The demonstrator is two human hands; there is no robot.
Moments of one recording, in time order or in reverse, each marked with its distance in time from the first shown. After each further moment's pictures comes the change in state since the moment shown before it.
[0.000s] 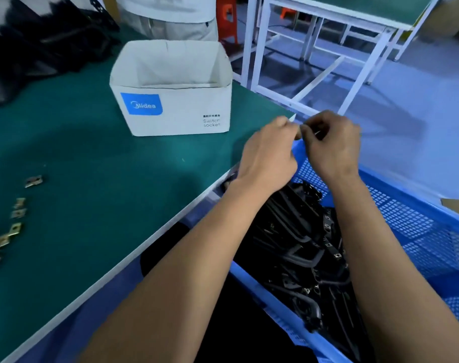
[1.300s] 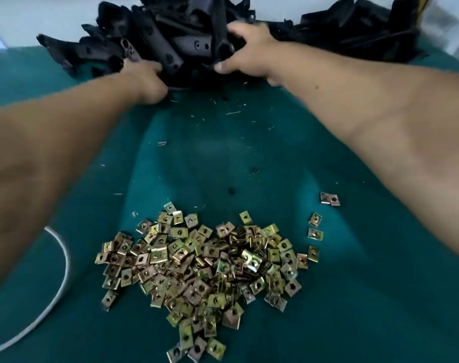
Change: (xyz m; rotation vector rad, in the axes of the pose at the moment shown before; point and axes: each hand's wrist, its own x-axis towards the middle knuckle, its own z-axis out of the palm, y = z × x) left_hand -0.236 -0.438 -0.431 0.530 0.107 -1.268; right_hand -0.059 -0.528 0.389 0.250 -1.017 -0.509
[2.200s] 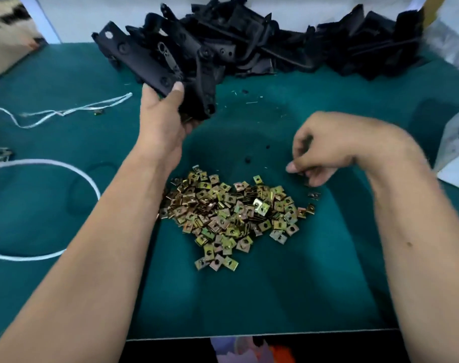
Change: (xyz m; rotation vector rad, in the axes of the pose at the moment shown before) left_hand -0.185 0.011 0.015 -1.683 0.223 -0.029; right_hand -0.208 0.036 -0.035 -0.289 -0.466 0.137
